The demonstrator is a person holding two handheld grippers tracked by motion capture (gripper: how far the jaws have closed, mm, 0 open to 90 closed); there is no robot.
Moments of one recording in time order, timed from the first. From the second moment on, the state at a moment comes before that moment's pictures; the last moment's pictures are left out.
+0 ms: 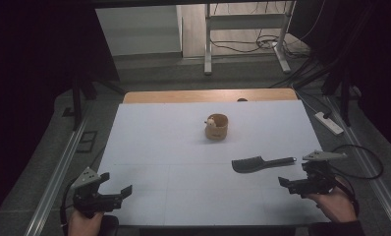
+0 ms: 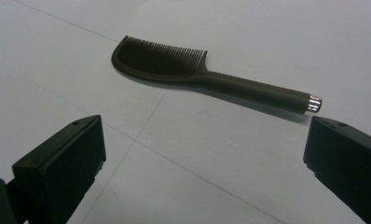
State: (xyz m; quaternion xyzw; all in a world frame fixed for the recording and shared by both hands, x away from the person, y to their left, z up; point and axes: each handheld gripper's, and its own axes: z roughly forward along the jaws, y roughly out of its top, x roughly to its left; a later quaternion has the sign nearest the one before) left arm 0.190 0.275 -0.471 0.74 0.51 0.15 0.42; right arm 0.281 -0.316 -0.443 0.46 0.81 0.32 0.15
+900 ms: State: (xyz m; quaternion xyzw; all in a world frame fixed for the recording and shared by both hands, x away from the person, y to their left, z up) left arm 0.191 0.276 -0.472 0.74 0.51 0.14 0.42; right arm 0.324 -0.306 -0.444 0.47 0.82 0.30 0.14
